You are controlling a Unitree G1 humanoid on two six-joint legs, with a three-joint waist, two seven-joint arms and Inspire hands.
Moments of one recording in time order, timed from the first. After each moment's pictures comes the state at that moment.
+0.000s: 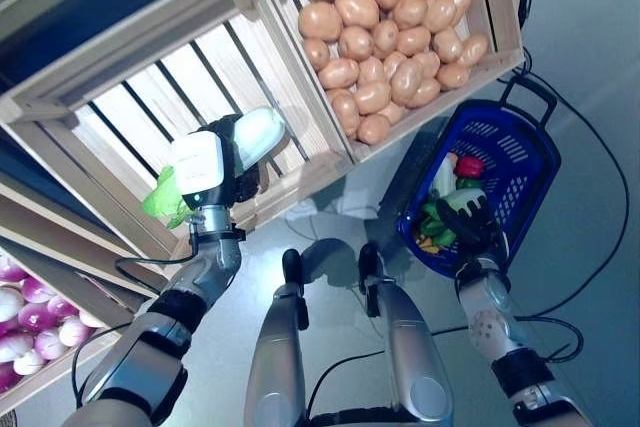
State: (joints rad) left arm -0.50 0.57 -0.42 0.63 0.50 -0.08 0.93; right arm -0.20 -0.30 0.21 0.38 0.98 -0.25 -0.45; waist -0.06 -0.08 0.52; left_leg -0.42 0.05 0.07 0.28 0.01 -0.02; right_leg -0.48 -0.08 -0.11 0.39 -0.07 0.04
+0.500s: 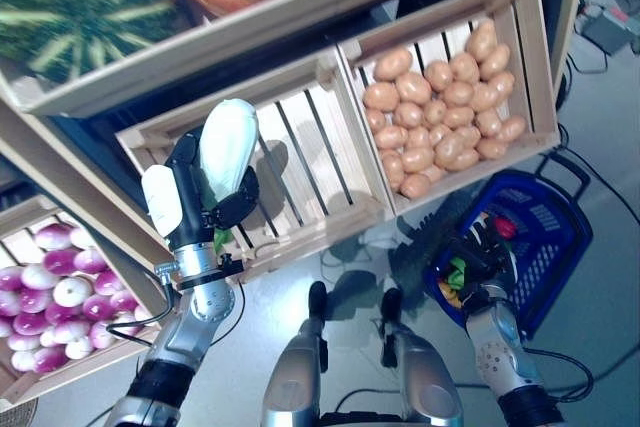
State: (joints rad) left arm -0.09 0.47 -0.12 0.15 0.08 -0.37 0.65; right arm -0.04 -0.26 0.12 0.26 0.84 -0.21 -0.41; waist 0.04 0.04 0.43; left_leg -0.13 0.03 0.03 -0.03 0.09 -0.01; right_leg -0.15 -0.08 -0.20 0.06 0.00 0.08
